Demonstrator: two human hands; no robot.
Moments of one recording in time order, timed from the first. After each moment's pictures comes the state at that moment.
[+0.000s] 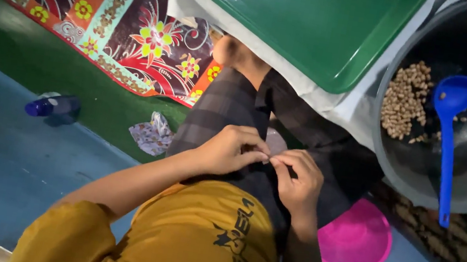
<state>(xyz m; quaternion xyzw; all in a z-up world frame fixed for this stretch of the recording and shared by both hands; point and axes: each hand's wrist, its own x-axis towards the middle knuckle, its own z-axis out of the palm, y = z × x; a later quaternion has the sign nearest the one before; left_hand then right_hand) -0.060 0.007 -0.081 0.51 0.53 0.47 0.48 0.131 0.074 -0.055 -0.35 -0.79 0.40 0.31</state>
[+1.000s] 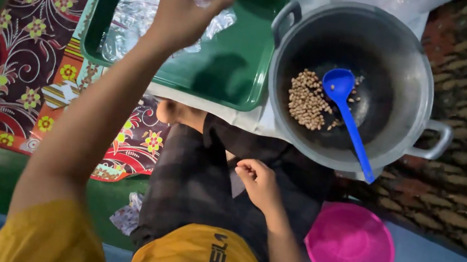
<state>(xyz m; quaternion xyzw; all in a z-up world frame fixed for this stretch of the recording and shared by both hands) -0.151 0.267 0.029 0.60 0.39 0.62 0.33 0.162 0.078 -0.117 -0.50 -0.65 0.51 0.25</state>
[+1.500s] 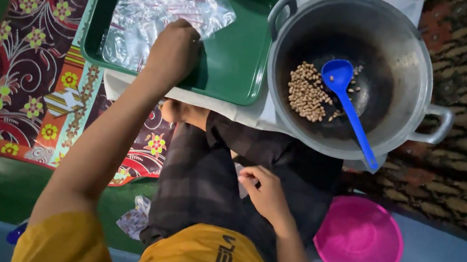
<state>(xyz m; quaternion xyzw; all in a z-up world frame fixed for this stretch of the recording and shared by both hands) -0.163 0.229 -0.059 0.69 0.66 0.28 0.09 0.166 0.061 -0.079 -0.48 -0.70 0.48 0.22</state>
